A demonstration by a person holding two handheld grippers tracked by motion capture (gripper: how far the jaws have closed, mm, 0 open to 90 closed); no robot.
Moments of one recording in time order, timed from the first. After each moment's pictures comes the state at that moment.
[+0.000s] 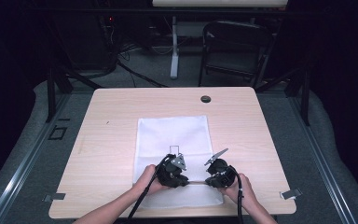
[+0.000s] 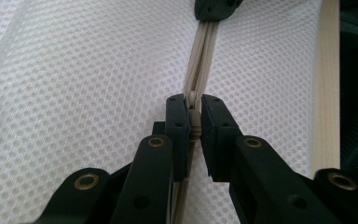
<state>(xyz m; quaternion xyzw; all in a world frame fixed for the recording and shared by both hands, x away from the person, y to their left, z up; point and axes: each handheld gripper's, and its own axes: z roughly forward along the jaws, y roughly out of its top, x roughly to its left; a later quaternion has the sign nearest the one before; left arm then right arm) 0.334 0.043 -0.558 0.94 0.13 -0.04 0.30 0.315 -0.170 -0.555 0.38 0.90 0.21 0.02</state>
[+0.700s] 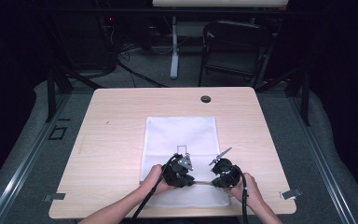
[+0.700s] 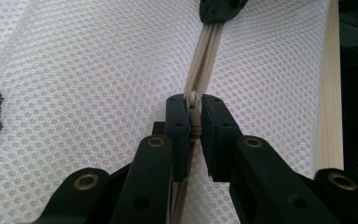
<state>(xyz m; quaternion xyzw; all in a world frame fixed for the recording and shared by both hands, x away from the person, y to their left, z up) 0.334 0.022 -0.559 0.94 0.12 -0.03 0.31 0.315 -0.184 -0.552 0.40 0.90 0.17 0.02</state>
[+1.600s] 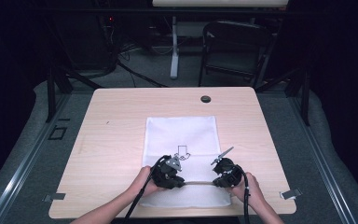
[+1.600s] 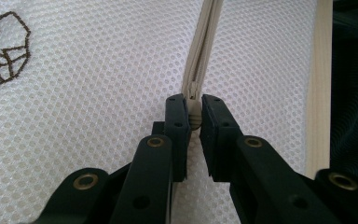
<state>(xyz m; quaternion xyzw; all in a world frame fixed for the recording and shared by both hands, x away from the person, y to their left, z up) 0.330 0.056 -0.557 0.94 0.13 -0.04 0.30 0.316 -0.189 -0.552 0.39 0.90 0.18 0.01</state>
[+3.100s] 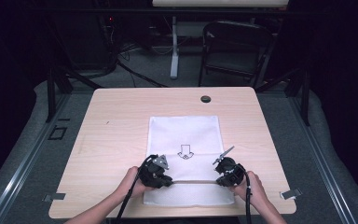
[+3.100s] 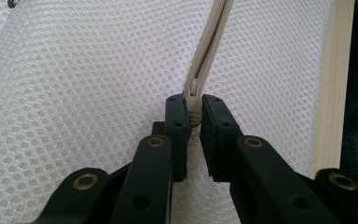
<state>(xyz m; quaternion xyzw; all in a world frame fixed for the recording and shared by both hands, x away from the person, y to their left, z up) 0.332 0.093 -0.558 0.94 0.17 -0.03 0.29 0.319 -0.194 -0.549 0.39 0.91 0.15 0.03</state>
